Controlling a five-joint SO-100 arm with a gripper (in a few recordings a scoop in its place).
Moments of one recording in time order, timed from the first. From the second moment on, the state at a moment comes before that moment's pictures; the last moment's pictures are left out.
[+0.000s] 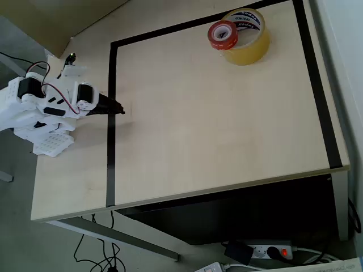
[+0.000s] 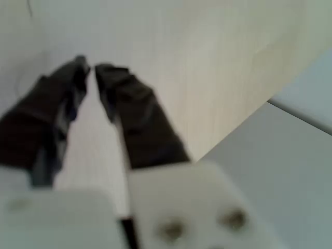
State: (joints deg) arm 0.0 191.4 179.0 60.8 2.8
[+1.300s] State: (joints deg) arm -2.0 126.4 118.7 72.9 -17.8
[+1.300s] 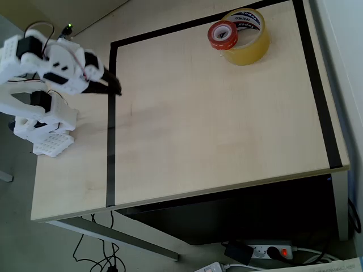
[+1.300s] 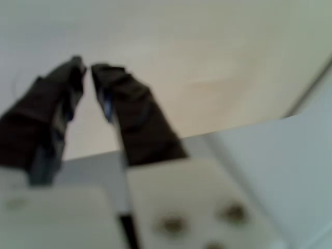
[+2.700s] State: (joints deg) arm -13.8 29.1 3.5 100.4 -20.8
